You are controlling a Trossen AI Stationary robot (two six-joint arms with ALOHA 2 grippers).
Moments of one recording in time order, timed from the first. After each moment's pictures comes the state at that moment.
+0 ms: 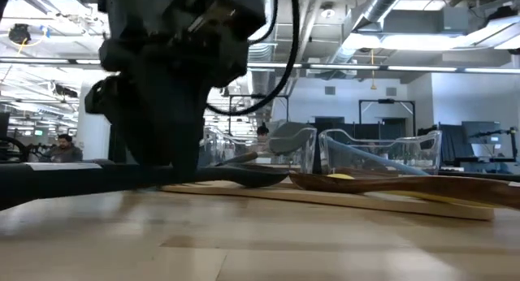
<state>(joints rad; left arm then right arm) -0.46 2.02 1.39 -0.67 -0.08 -1.24 0.74 0.76 1.03 -0.68 0.86 0.46</state>
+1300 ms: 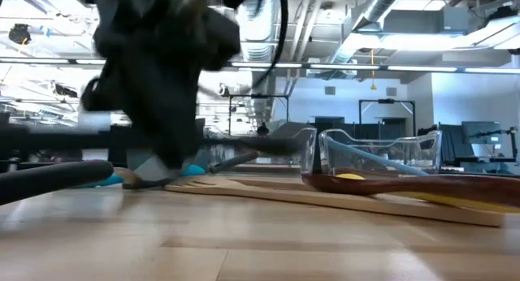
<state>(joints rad) -0.47 1.93 1.29 -0.53 -0.14 -1.26 0.74 0.76 1.02 -0.67 0.86 0.46</state>
